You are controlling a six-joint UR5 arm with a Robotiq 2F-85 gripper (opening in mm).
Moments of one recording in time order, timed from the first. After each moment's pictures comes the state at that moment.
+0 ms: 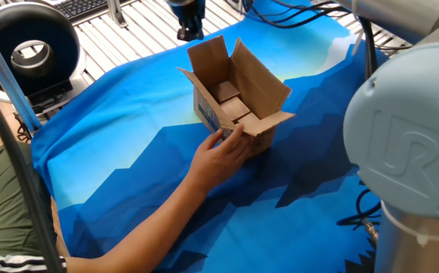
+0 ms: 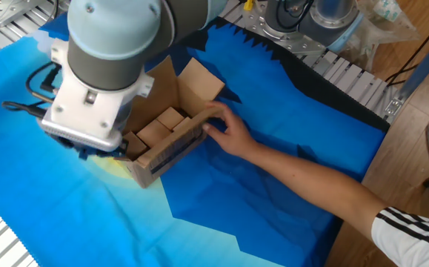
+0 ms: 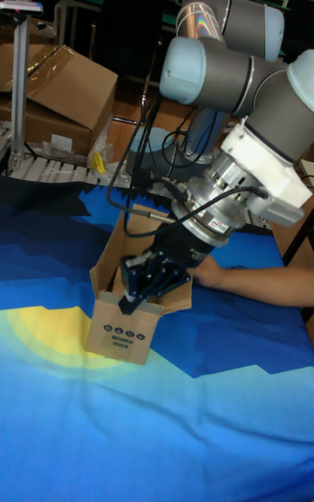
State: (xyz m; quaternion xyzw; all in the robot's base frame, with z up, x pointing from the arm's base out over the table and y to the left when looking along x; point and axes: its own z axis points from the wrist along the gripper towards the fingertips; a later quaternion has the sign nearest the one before) arm 0.678 -0.030 0.186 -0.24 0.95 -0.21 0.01
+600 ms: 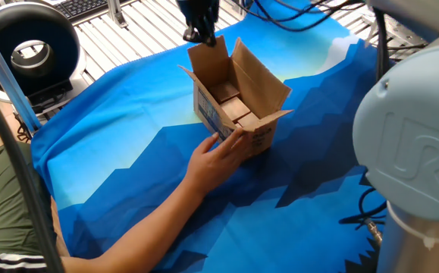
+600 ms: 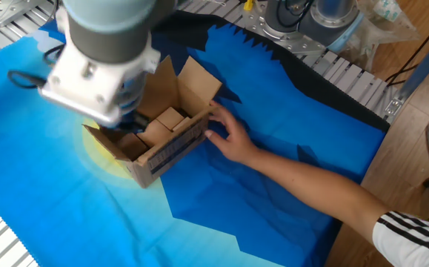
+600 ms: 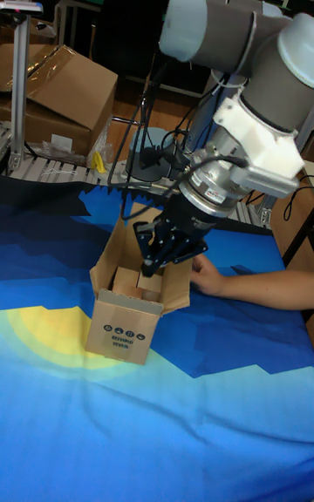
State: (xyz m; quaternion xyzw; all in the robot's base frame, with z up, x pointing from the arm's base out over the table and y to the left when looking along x) arm 0.604 0.000 0.197 -0.13 0.98 -0.11 -0.04
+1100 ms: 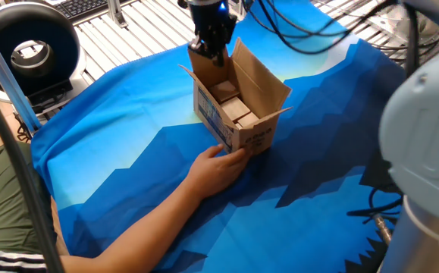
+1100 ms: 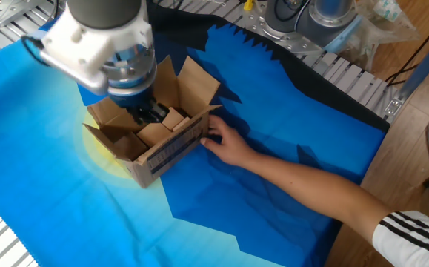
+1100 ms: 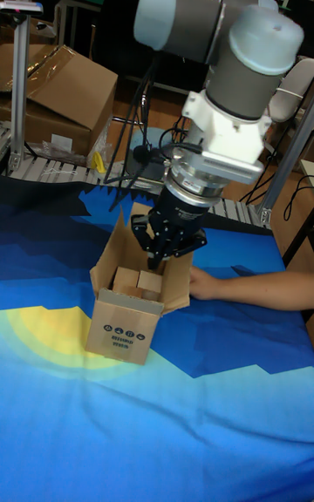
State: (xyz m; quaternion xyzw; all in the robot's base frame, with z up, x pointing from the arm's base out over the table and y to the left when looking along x) arm 0.577 0.009 0.180 -0.03 1.00 -0.04 -0.03
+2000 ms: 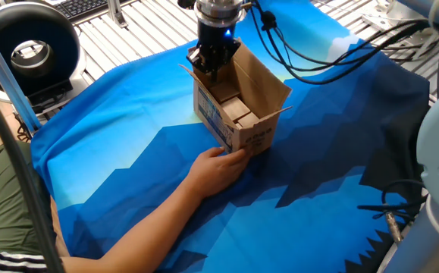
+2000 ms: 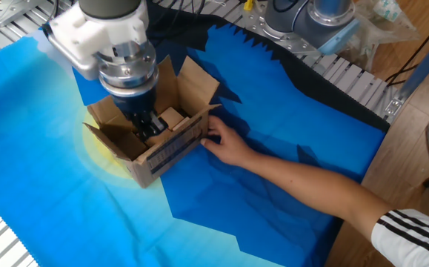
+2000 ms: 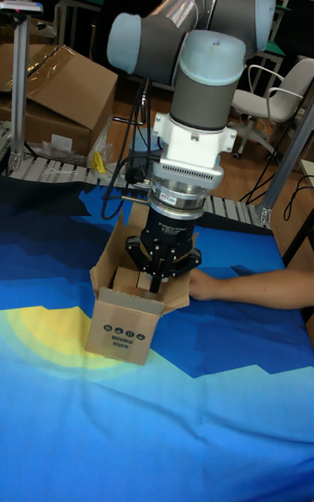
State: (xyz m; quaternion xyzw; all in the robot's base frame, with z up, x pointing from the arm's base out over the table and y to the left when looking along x) arm 0.592 0.024 0.139 0.04 1.00 0.03 0.04
